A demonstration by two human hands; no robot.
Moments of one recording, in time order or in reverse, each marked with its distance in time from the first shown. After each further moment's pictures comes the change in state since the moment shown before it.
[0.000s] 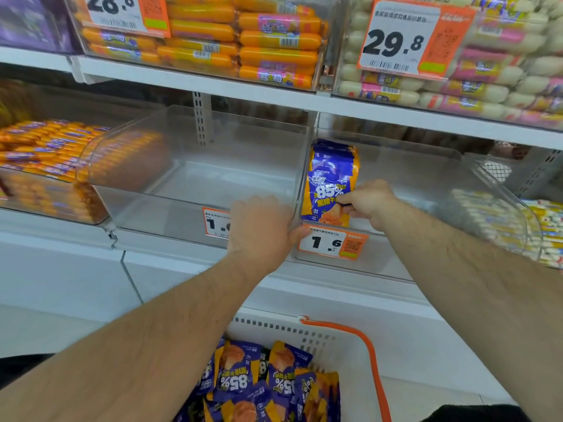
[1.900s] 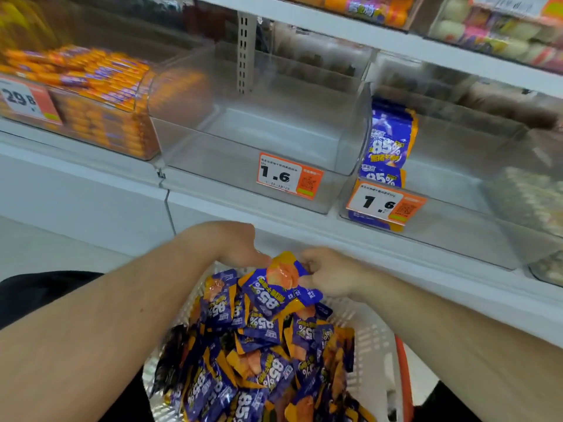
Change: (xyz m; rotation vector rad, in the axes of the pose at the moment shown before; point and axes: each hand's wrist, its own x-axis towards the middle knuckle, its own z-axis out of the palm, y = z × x) left_hand -0.084 -0.097 0.013 -0.334 -0.908 -0.072; right_hand -0.138 0.090 0.116 -0.664 -0.790 -0.287
